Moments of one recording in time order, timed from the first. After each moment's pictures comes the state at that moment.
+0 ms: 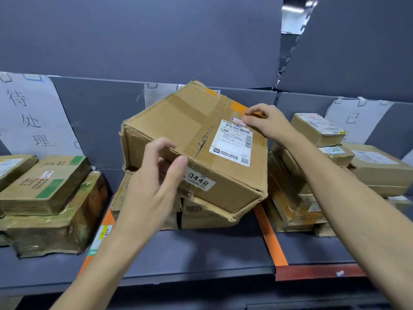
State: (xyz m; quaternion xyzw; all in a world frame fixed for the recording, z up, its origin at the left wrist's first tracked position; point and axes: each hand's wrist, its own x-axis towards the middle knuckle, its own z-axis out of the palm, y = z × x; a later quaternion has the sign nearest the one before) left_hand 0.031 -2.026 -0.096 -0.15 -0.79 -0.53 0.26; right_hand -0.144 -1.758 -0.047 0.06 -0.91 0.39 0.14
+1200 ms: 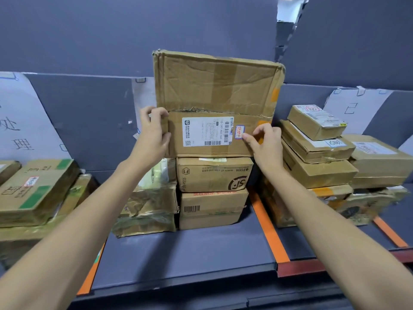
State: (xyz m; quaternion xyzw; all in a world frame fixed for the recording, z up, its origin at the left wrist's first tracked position) left_hand -0.145 -2.044 -0.114 -0.18 -0.87 -0.38 0.27; right_hand -0.143 -1.759 -0.137 -0.03 -0.87 0.37 0.32
